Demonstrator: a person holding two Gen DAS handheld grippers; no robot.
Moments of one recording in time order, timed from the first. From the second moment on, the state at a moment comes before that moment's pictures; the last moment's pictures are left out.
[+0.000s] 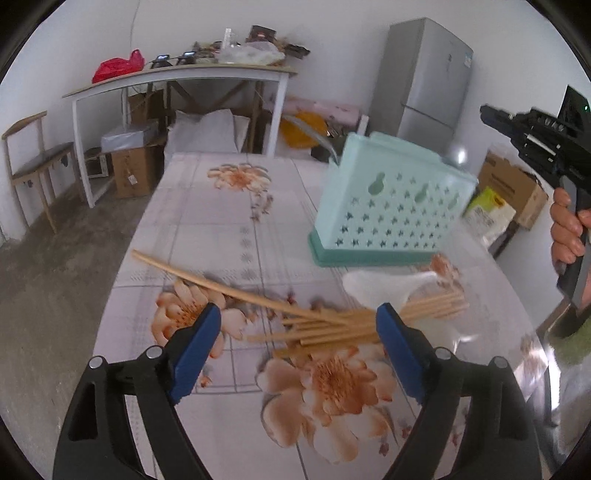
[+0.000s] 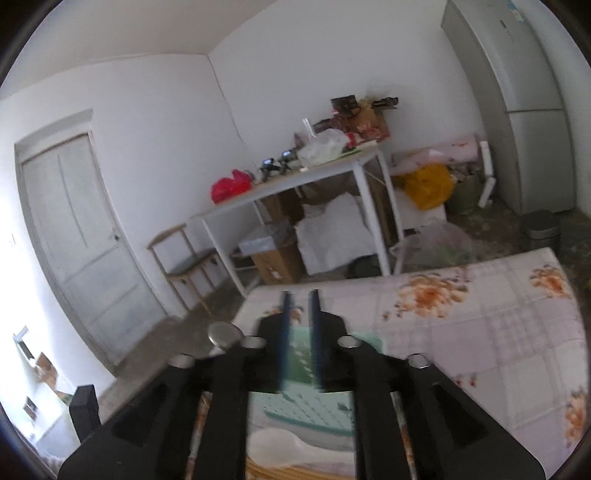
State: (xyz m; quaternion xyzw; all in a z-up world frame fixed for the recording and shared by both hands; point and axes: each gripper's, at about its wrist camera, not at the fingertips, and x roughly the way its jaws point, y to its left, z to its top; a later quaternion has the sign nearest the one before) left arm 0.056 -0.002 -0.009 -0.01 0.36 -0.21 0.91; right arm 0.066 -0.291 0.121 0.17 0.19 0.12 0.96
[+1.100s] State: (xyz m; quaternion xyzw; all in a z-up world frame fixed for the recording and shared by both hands) left arm 0.066 -0.007 -0.031 0.00 0.40 -0.23 0.89; right arm -0.013 -0.145 -0.039 -0.28 0.40 0.06 0.87
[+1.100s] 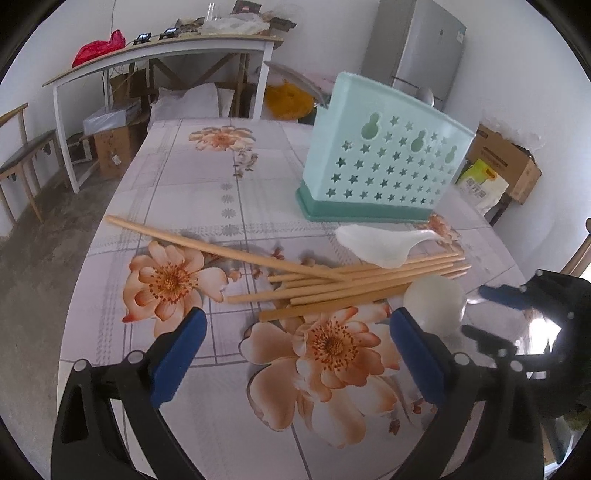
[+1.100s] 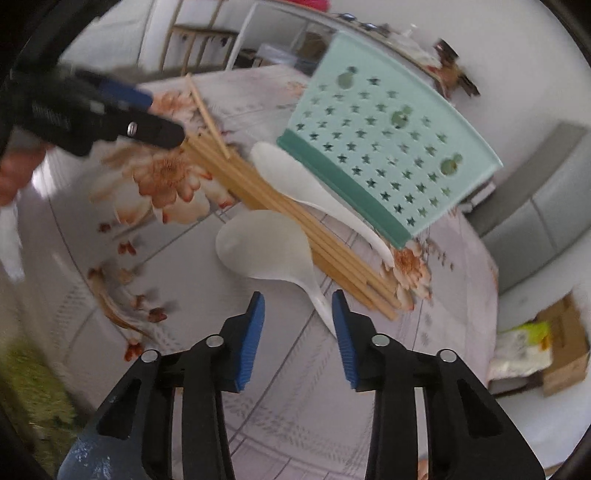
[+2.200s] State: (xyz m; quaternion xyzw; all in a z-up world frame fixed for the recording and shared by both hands) left arm 0.134 -0.038 -0.012 -0.11 0.46 -0.31 0.83; right arm -0.033 -0.187 0.006 -0.08 0.31 -0.06 0.95
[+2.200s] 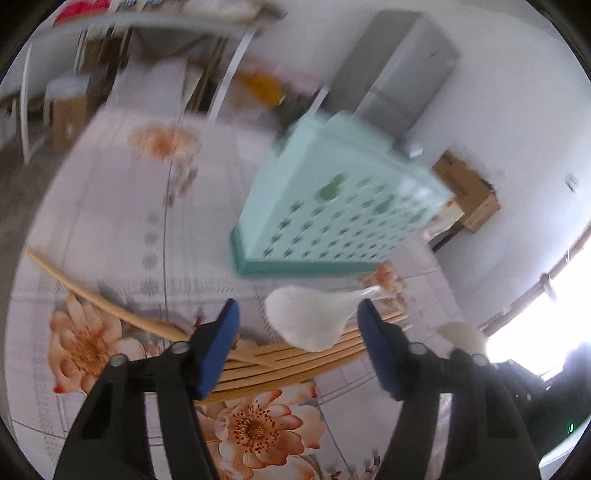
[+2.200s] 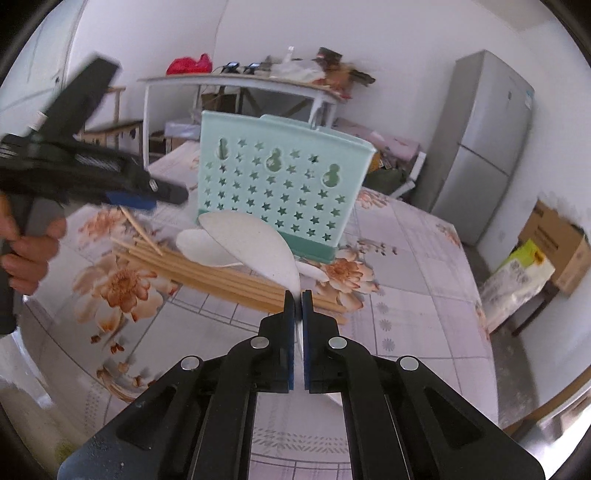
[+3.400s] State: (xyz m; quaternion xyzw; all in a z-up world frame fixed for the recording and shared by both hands) left arm 0.145 -0.084 -0.001 -0.07 0.47 -0.29 0.83; right arm -0.051 -0.206 0.009 -0.02 0.28 -0.05 0.96
